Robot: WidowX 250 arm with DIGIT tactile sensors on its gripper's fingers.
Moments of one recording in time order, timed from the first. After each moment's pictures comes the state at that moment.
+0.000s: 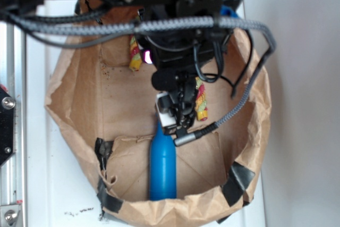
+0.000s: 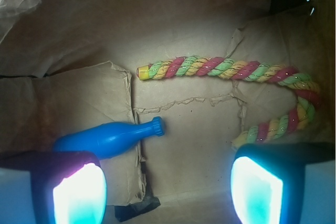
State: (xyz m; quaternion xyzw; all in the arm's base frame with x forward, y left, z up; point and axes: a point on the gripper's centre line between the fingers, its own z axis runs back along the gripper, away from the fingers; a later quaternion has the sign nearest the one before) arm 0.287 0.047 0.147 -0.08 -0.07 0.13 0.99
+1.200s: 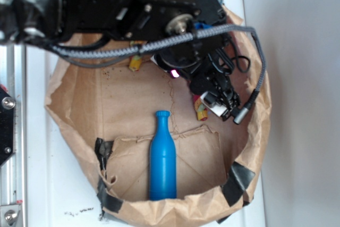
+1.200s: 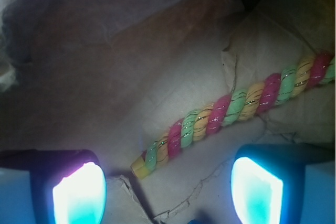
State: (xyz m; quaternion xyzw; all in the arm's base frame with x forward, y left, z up) arm 0.327 0.049 0.099 -0.13 -0.17 0.39 0.90
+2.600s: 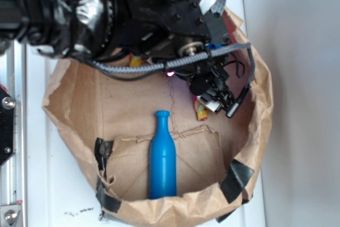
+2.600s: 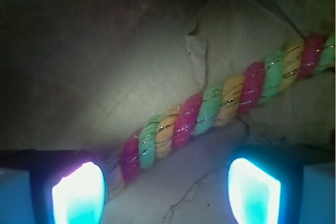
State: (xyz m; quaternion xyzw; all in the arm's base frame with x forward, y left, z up) arm 0.328 0.053 0.067 -0.07 -0.15 0.40 0.90
